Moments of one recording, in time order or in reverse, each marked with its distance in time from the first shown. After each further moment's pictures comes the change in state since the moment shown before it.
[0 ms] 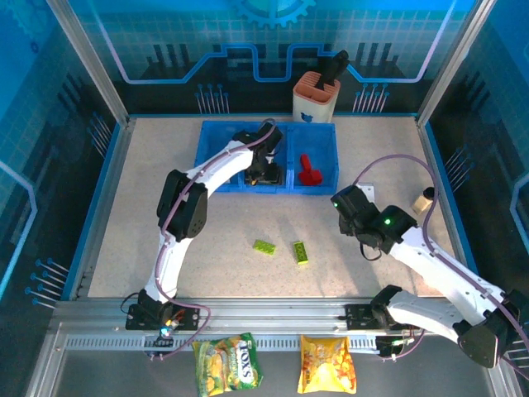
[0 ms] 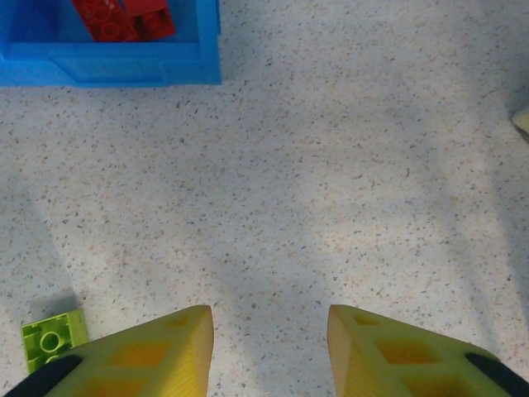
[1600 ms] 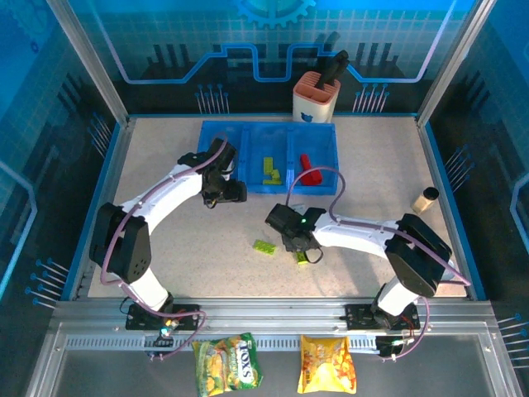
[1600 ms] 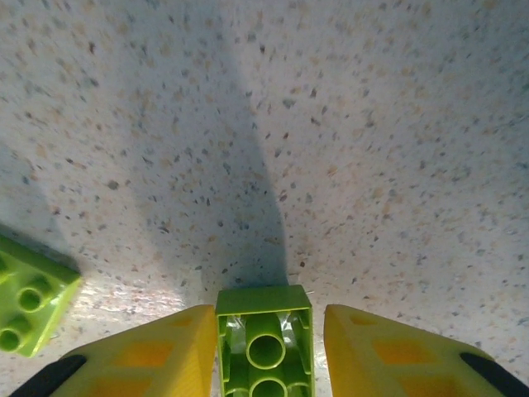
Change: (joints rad) left arm 0.118 -0.578 -0.658 0.122 0.005 0.001; right arm 0.292 0.605 0.040 0.312 -0.158 0.140
